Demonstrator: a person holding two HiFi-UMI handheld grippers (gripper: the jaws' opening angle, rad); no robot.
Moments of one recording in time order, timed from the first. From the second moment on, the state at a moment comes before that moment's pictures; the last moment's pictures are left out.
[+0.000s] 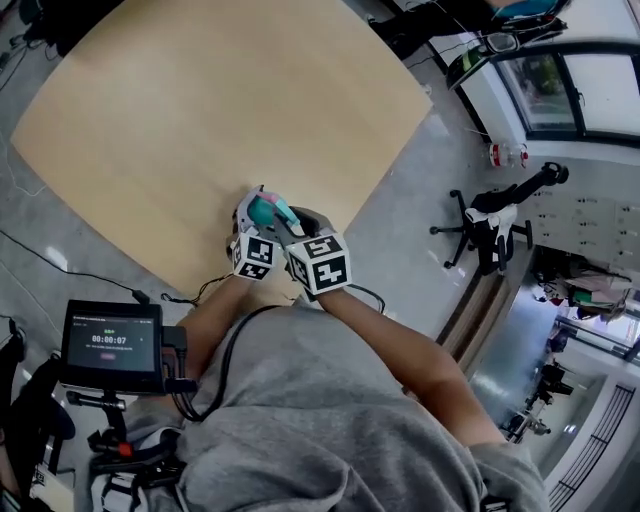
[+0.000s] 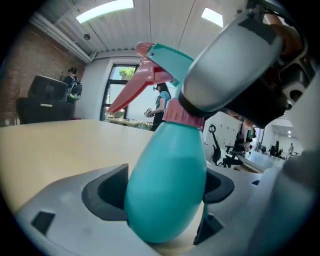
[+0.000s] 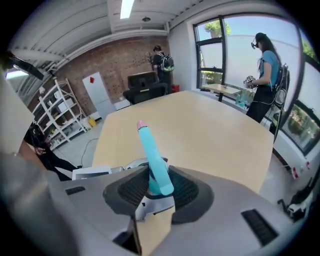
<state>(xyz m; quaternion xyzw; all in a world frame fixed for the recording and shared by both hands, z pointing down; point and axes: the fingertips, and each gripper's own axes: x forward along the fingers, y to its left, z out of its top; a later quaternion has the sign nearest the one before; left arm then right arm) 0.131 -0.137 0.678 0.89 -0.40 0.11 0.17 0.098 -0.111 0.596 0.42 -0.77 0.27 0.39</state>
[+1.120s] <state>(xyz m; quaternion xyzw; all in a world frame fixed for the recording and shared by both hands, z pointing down) 0.157 -0.115 0.677 0.98 -0.11 0.12 0.12 0.096 -0.083 0.600 -0.32 -0.61 -0.42 0.59</state>
